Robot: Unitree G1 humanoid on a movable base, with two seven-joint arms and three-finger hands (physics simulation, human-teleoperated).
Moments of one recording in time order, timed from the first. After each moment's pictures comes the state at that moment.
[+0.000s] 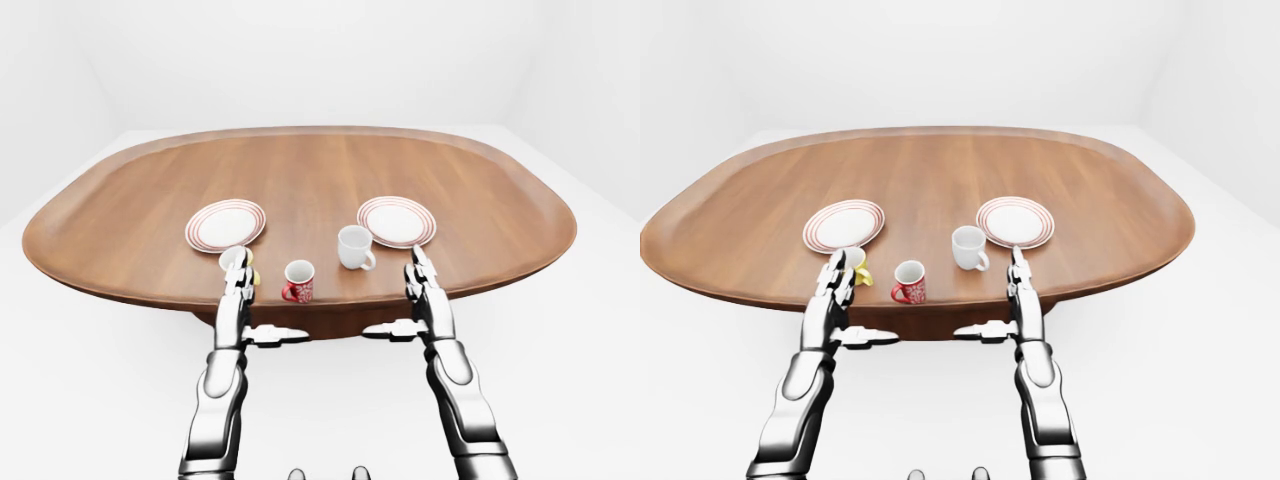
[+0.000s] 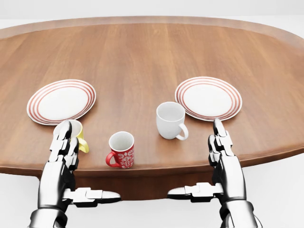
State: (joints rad) left arm 0.02 0.01 0.02 -0.03 -0.02 -0.01 -0.03; right arm 0.00 -0.01 -0.02 0.00 0.02 0.00 0.02
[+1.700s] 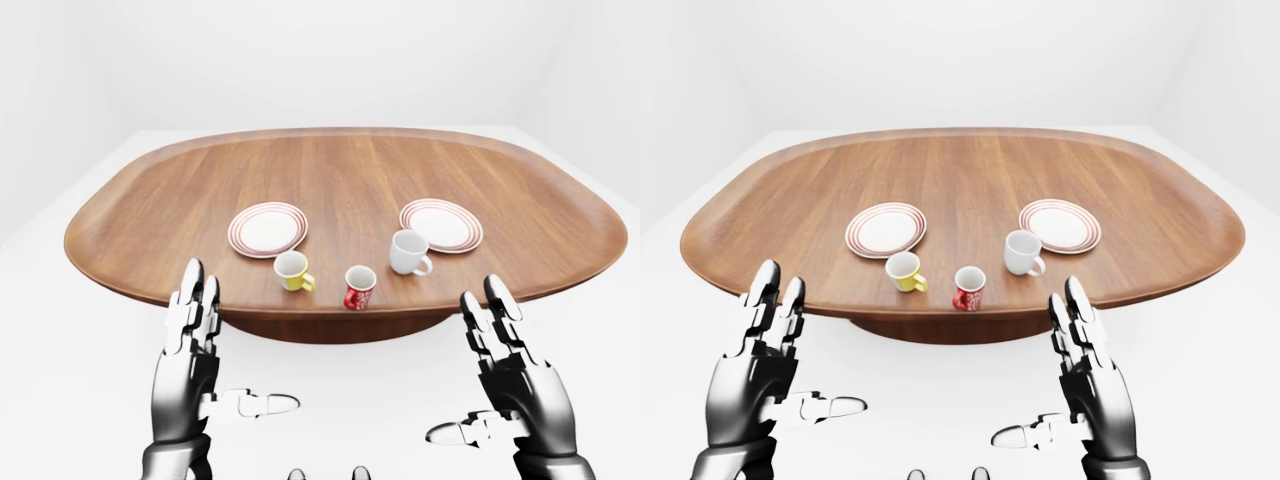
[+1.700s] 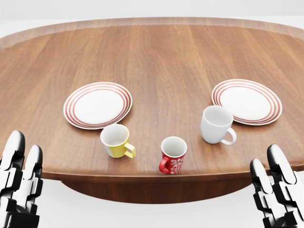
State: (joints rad) left arm 0.55 0.01 -0.05 -0.72 -0.02 -0.09 -0.07; right arm 0.60 0.16 -0.23 -0.67 0.17 -0.09 0.50
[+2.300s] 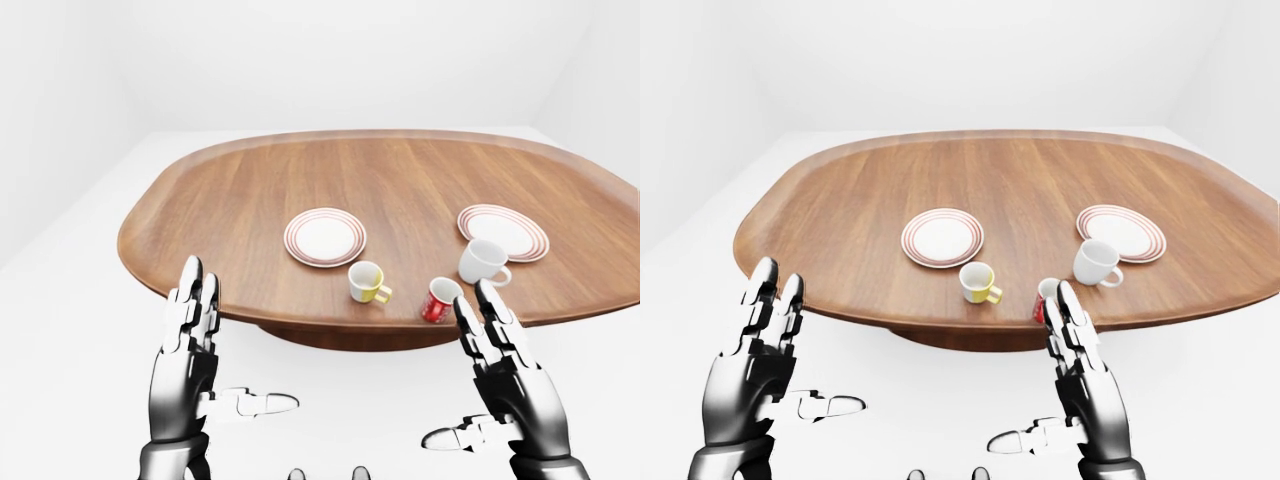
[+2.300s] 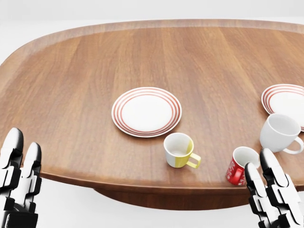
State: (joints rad) left arm 0.54 0.01 -0.04 -0.73 -0.03 -0.09 -0.08; right arm 0.62 0.17 -0.21 -0.67 0.14 -0.09 0.52
